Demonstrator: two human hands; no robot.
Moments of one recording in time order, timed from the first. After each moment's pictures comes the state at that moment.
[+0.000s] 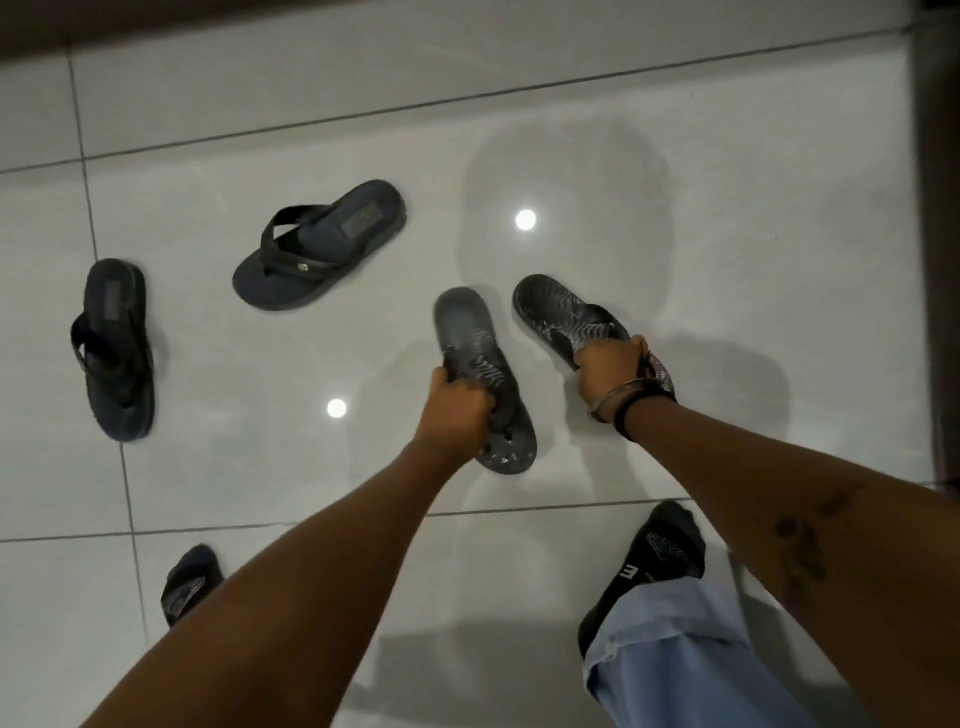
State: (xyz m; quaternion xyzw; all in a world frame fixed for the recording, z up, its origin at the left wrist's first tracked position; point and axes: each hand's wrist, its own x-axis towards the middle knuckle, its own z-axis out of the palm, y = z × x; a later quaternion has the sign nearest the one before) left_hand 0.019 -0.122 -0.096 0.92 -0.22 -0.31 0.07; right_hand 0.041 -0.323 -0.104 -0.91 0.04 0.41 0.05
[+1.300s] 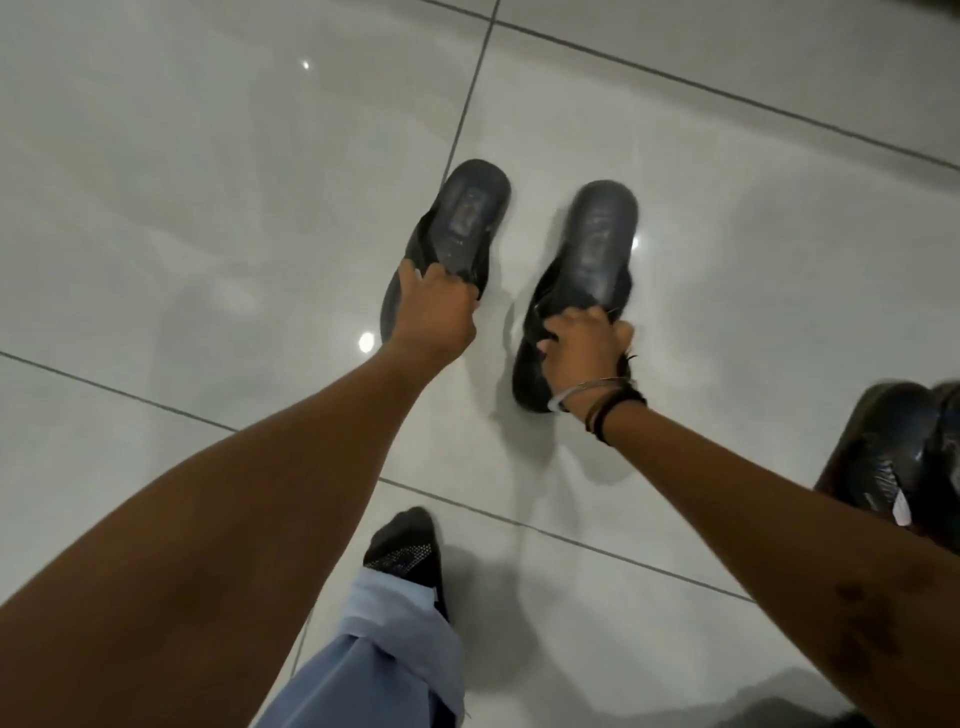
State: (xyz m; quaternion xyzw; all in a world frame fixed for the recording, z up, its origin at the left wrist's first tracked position) left_hand 0.121 0.366 -0.129 0.97 0.00 -0.24 0.03; right_hand 0.116 0.189 -0.151 -0.92 0.02 0.19 0.36
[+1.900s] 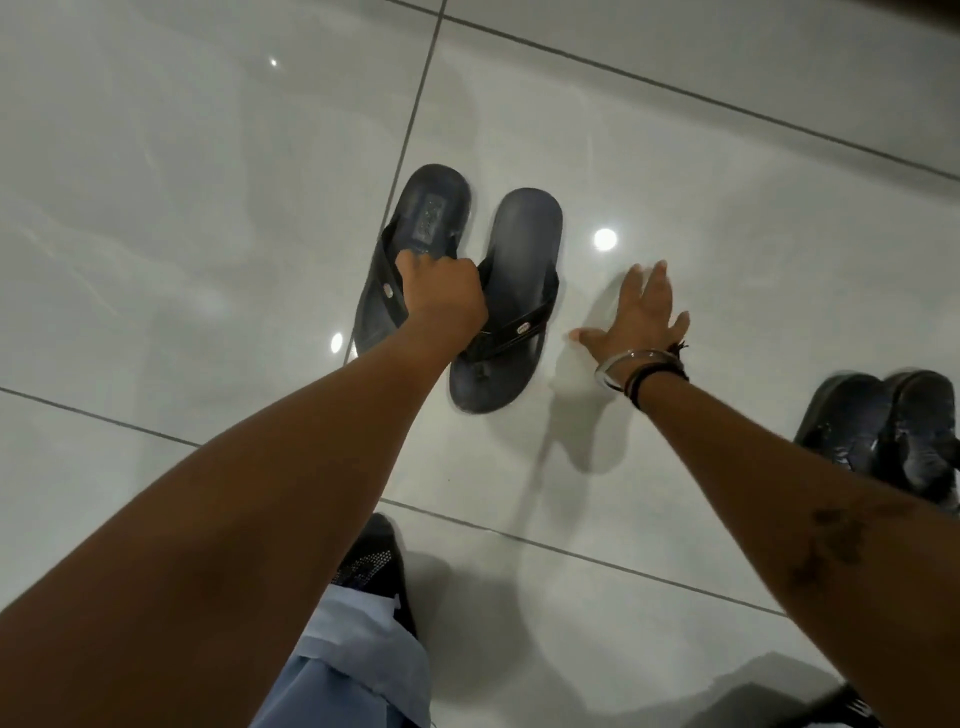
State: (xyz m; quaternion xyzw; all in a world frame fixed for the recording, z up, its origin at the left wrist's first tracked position) left_hand 0.159 0.304 -0.128 0.95 0.07 -0.30 -0.04; right_hand 0.153 0.099 -0.145 -0.94 0.09 0.32 0.04
